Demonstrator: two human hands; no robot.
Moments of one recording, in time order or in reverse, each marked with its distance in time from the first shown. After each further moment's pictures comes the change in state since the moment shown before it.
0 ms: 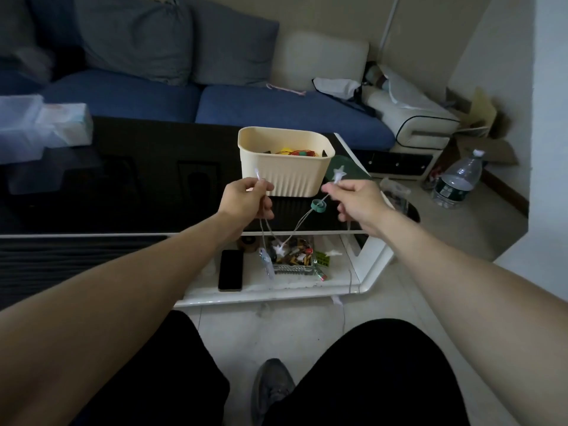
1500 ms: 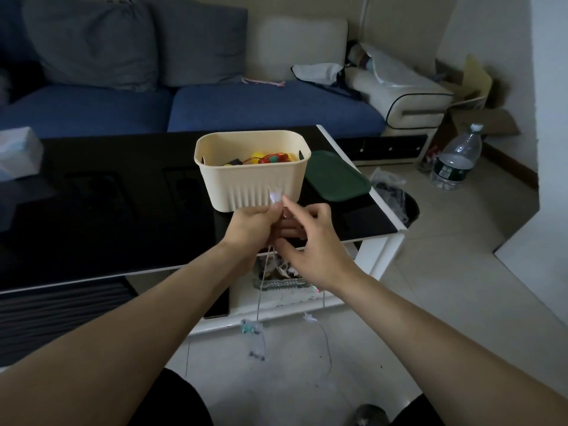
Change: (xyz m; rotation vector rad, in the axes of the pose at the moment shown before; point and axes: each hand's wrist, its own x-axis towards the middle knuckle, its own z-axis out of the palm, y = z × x) left_hand 0.013 0.005 0.078 -0.213 -0.204 -0.176; right_hand -0.008 0.050 0.028 -0.214 -0.068 -0.438
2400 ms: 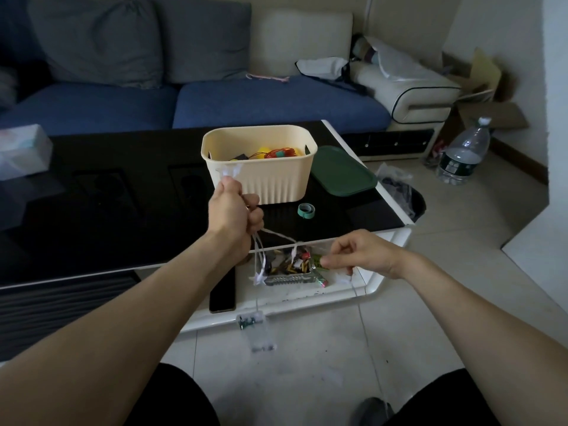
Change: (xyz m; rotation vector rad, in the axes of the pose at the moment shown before) left_hand -0.001 0.018 -0.020 -0.243 0.289 0.049; right_hand -0.001 0.054 -0.061 0.234 -0.509 0.409
